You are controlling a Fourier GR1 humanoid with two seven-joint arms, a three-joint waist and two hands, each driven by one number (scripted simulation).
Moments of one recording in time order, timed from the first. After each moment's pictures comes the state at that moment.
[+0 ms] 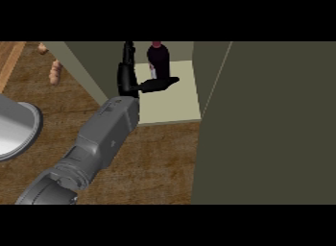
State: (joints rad) left arm -1.11 0.00 0.05 -0.10 0.43 0.45 -0.82; right arm -0.06 0.00 0.19 -2.46 -0.05 0.12 0.58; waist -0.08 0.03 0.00
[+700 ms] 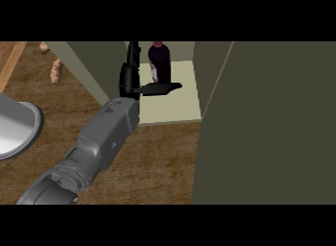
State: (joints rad) left arm -1.10 0.00 0.03 -0.10 0.41 0.33 -0.85; right arm -0.08 0.00 0.18 -2.45 -0.05 0.11 0.59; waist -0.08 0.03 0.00
